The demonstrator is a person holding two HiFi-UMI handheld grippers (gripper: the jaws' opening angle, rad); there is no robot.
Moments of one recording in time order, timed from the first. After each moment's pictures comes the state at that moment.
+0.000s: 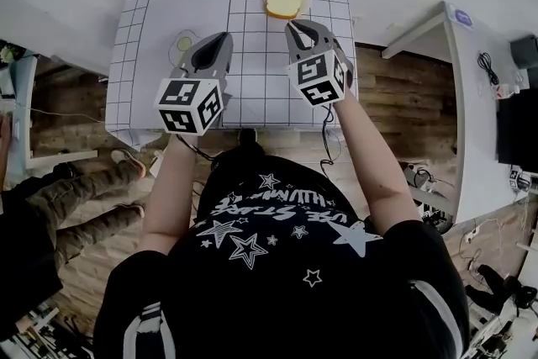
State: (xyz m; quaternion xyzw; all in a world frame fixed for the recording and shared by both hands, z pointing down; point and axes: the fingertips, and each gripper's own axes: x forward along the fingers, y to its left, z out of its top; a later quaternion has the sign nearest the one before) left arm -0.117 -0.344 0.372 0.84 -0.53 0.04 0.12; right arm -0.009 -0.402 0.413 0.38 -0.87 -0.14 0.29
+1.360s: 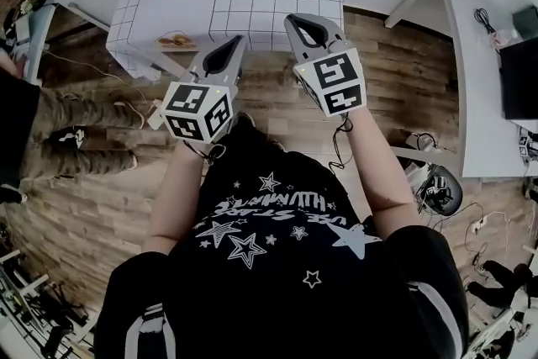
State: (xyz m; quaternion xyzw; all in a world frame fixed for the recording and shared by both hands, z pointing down) left arm 0.006 -0.089 0.381 0.84 -0.53 0.04 0.12; right arm 0.073 -0.134 0.367 0.33 -0.93 -0.05 0.17
